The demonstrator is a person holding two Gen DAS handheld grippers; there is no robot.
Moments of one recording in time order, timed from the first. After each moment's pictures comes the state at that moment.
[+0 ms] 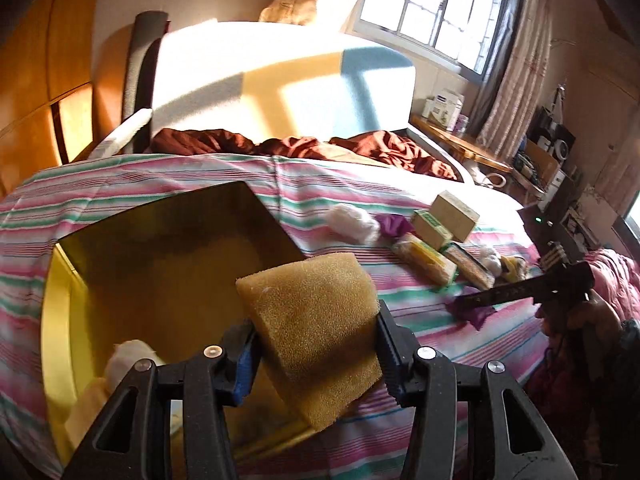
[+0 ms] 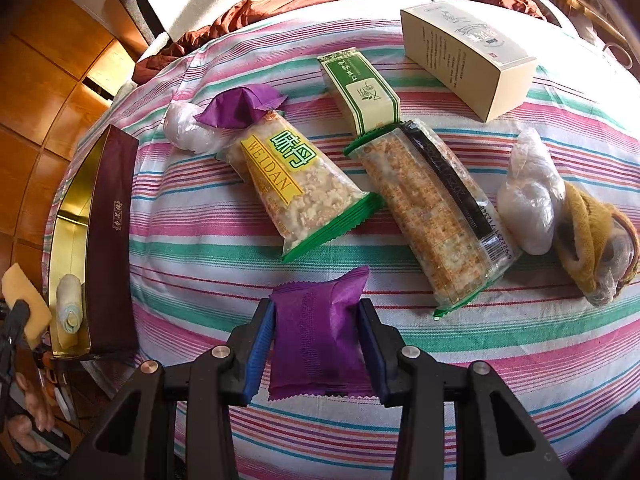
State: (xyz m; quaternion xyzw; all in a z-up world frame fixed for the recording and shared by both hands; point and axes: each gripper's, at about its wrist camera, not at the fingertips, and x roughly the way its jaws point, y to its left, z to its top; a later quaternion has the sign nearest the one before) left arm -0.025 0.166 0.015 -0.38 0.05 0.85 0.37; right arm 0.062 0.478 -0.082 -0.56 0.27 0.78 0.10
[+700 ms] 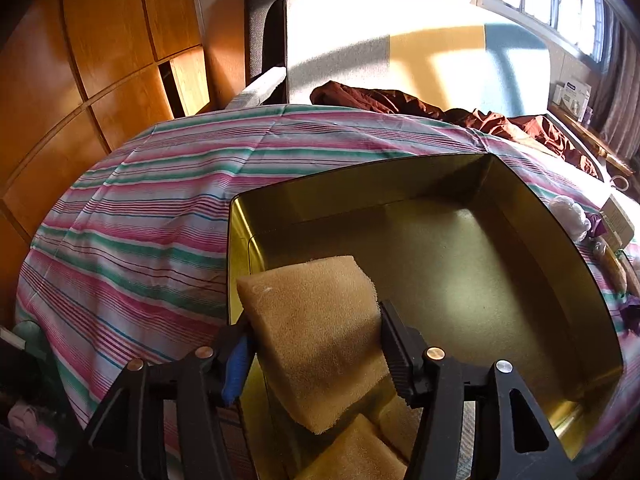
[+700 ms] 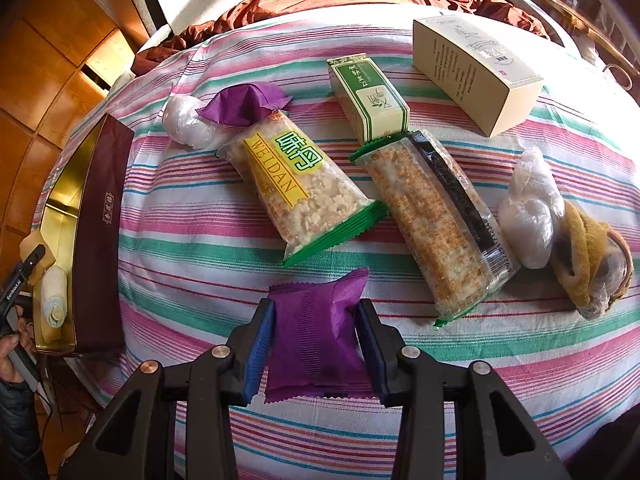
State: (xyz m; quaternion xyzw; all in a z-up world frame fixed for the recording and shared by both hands) left arm -0.135 0.065 -0.043 -0.42 0.11 0.88 0.17; right arm 0.055 0.469 -0.082 -0.57 0.23 0.78 0.11
